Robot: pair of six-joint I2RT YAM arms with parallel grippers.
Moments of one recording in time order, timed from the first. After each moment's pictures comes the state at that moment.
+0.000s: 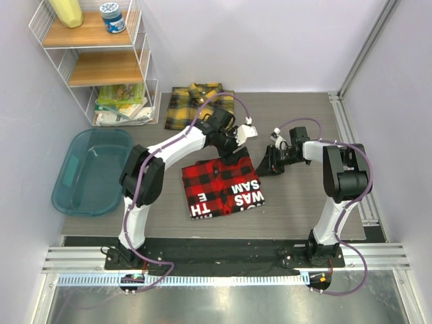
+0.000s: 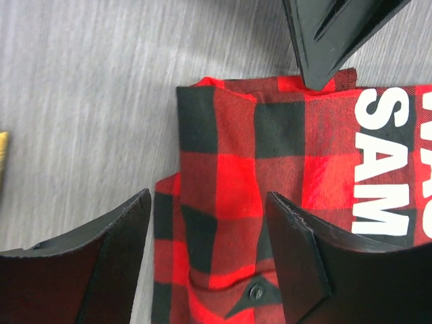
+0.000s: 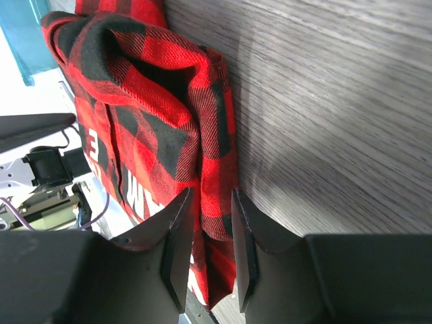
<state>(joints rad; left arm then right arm) -0.67 2.07 1.71 -0.59 0.44 0.54 0.06 1.89 1.02 -0.36 -0.90 0.18</state>
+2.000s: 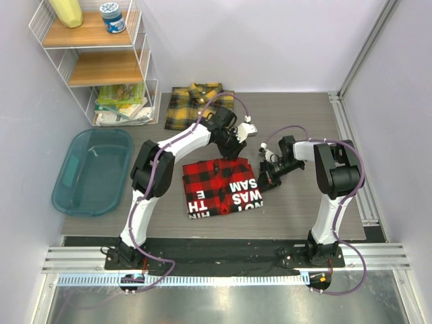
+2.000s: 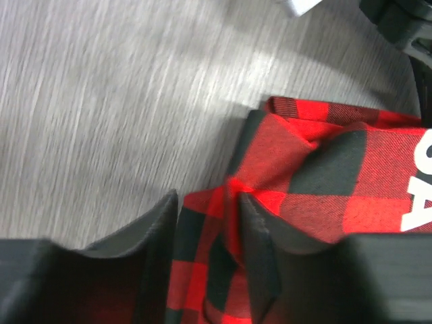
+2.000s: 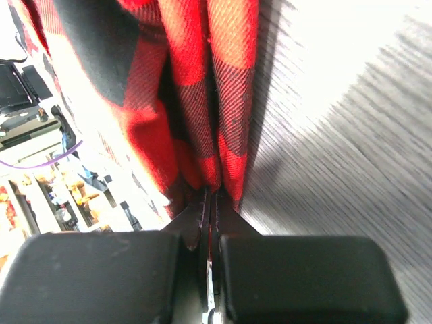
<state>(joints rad) -0.64 2.23 1.84 -0.62 0.43 0.47 0.16 1.95 1.04 -0.68 -0.89 -0.08</state>
